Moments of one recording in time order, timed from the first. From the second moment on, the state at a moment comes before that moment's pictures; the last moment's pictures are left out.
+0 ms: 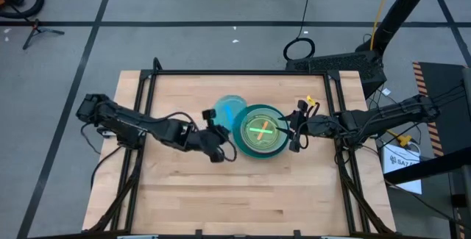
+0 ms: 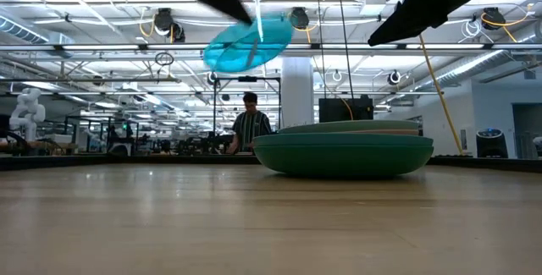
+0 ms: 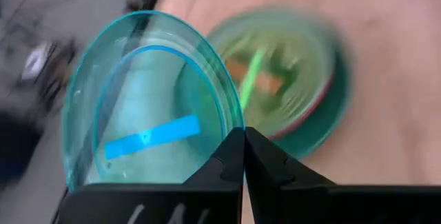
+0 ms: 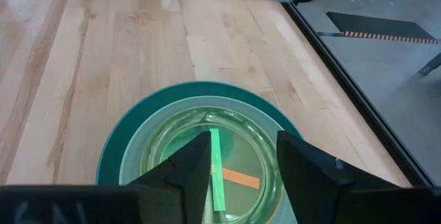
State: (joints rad) left arm -0.25 1.53 1.22 -0.49 -0.57 -0.03; right arm 0.18 0.92 0.64 -0.28 0.44 0.07
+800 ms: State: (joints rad) left arm -0.25 1.75 1.22 -0.03 -0.44 0.15; right arm 0.25 0.75 0.64 -0.28 0.28 0.09
